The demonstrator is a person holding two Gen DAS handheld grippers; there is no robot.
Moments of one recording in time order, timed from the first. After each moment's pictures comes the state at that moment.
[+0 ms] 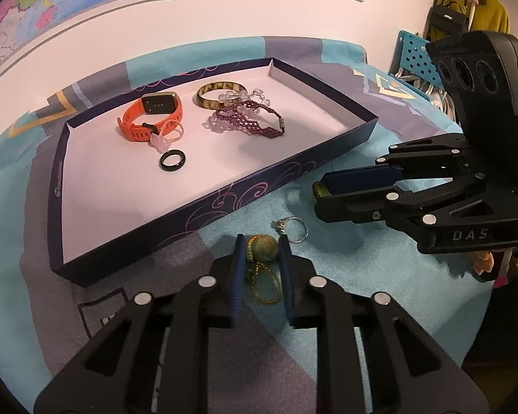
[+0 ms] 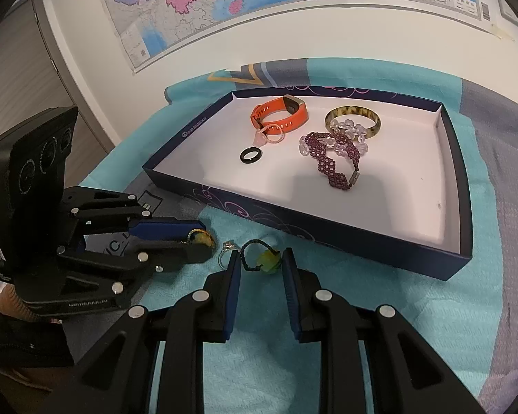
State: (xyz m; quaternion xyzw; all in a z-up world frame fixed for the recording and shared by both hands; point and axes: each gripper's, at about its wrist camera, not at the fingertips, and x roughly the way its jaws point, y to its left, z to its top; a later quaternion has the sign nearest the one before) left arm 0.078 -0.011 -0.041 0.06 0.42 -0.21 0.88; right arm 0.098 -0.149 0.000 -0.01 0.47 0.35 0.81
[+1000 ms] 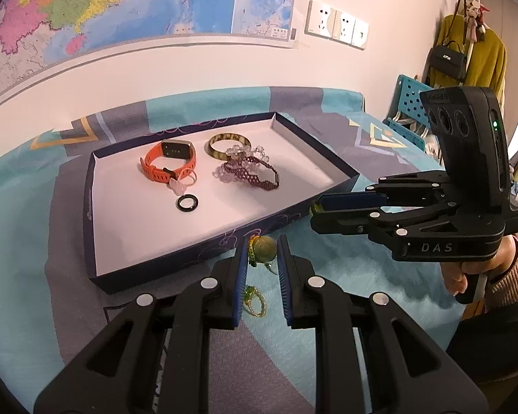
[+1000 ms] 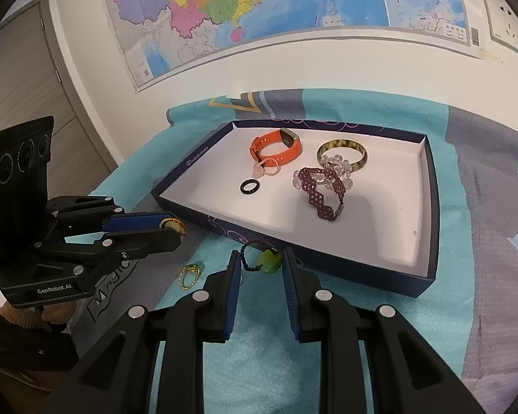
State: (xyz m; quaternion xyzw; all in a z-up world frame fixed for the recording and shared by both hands) left arm 0.055 0.001 0.004 0.02 0.36 -0.20 0.91; right arm 0.095 -0.163 0.029 0.00 0.43 0.35 0.83
